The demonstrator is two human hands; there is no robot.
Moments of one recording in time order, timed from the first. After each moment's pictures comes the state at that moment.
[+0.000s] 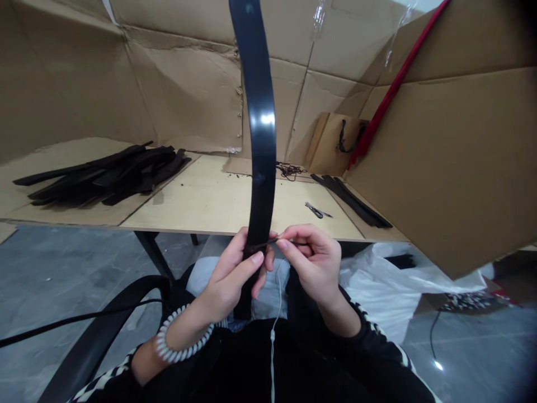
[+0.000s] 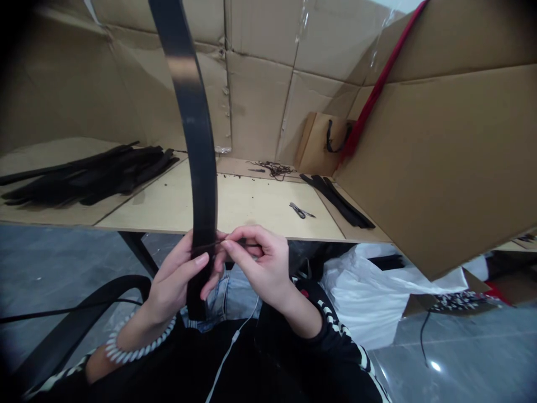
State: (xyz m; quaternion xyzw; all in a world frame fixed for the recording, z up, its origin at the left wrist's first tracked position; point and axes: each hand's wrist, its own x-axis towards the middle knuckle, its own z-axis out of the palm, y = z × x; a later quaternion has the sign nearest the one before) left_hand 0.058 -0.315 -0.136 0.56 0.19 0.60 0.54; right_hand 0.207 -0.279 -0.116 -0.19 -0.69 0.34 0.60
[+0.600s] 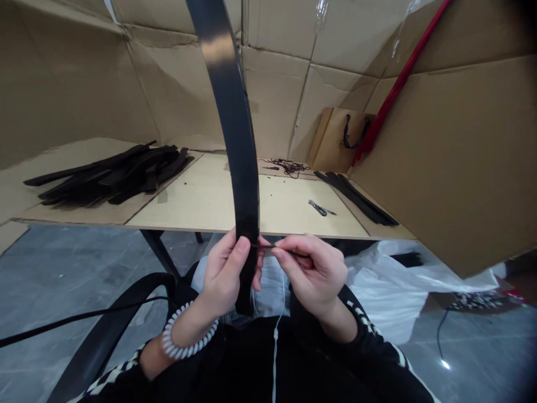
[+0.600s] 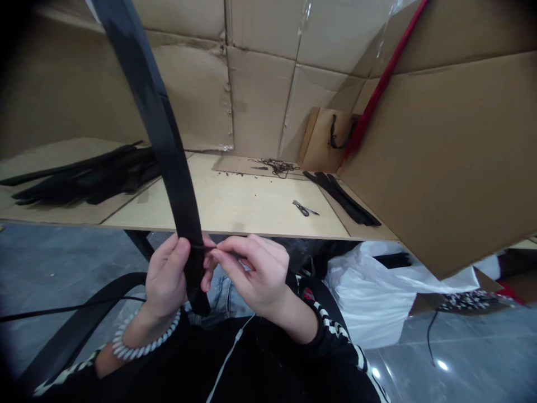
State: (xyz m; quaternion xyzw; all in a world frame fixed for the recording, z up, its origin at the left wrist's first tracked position) left_hand 0.062 -0.319 -0.130 0.51 0.24 0.69 0.46; right_hand 0.203 -0.291 -0.113 -0.19 -0.75 0.09 0.62
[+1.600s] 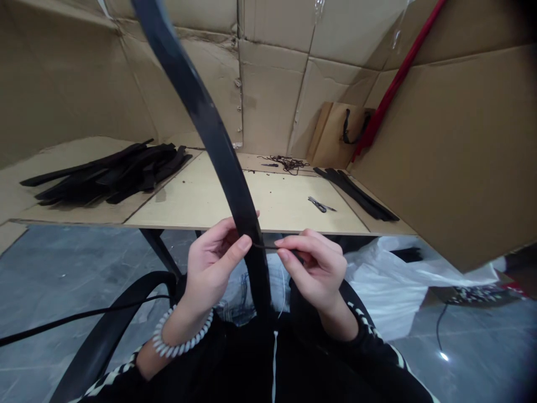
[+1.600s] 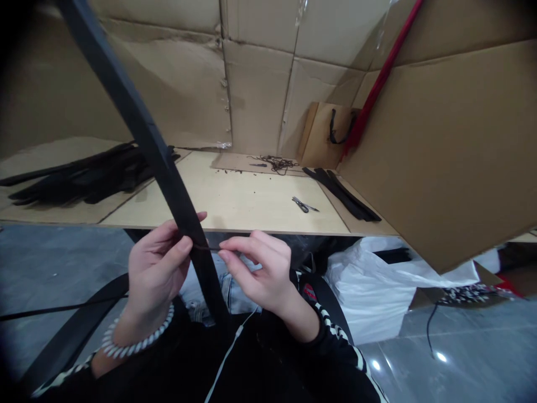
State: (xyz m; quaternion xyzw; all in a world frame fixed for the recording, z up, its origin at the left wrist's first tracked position) left_hand 0.047 -0.314 -0.132 0.52 0.28 0.72 0.36; right_hand 0.212 -0.286 -0.118 -0.16 -0.76 0.11 0.62
